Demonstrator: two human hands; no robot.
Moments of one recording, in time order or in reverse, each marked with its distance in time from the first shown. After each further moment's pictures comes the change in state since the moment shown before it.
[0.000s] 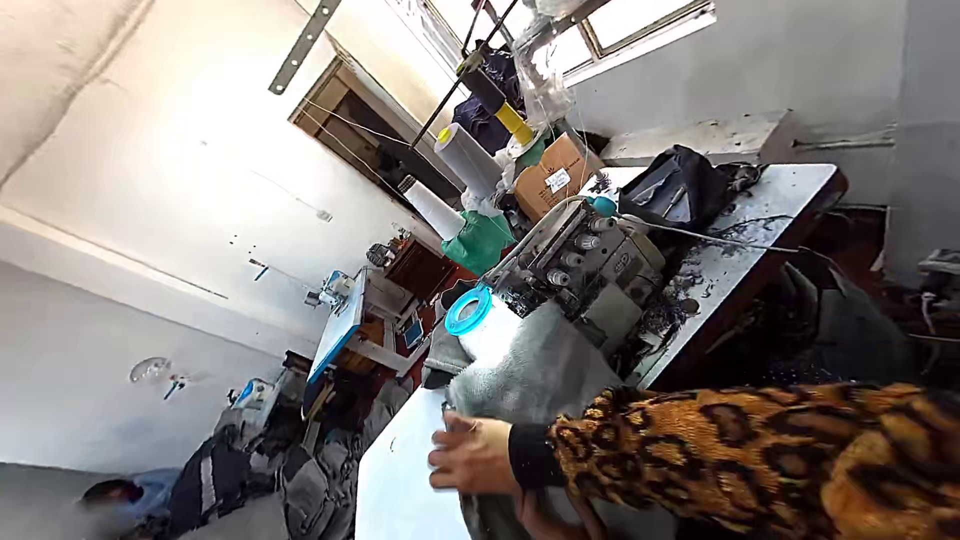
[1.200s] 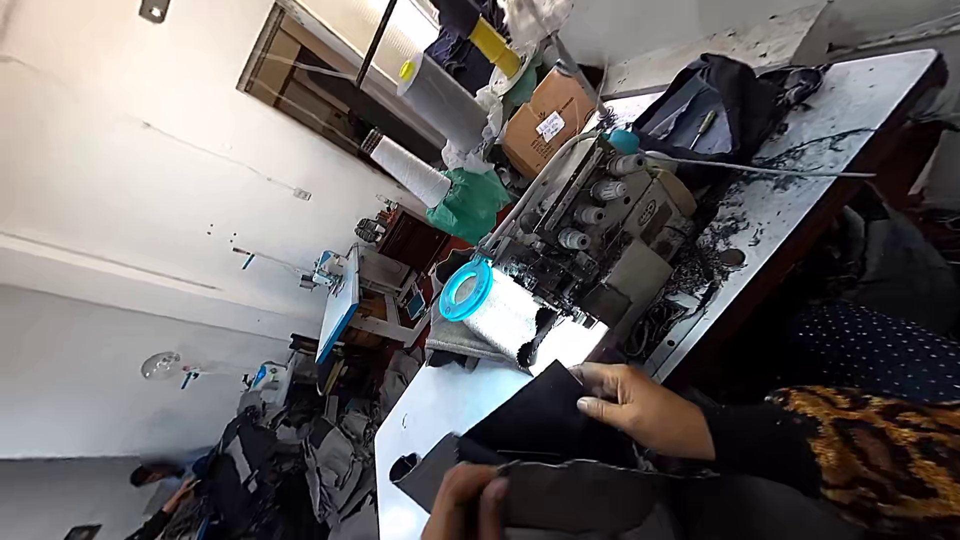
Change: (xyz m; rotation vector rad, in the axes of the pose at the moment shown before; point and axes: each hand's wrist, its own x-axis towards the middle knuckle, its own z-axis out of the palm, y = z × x) left_hand 0.141 -0.024 -0.072 -0.569 -0.318 0.174; right_hand -0.128 0.008 -0.028 1.115 0.313 0.979
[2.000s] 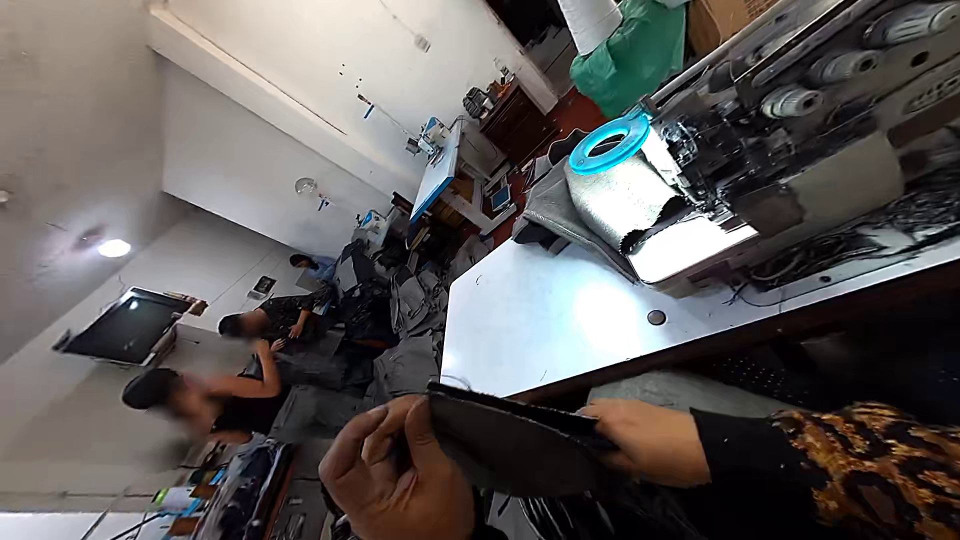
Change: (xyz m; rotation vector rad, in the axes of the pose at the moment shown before) left_hand -0.042 0.102 -0.084 0.628 0.560 0.092; right_hand -0.034 0.000 0.109 -0.489 -0.919 -0.193
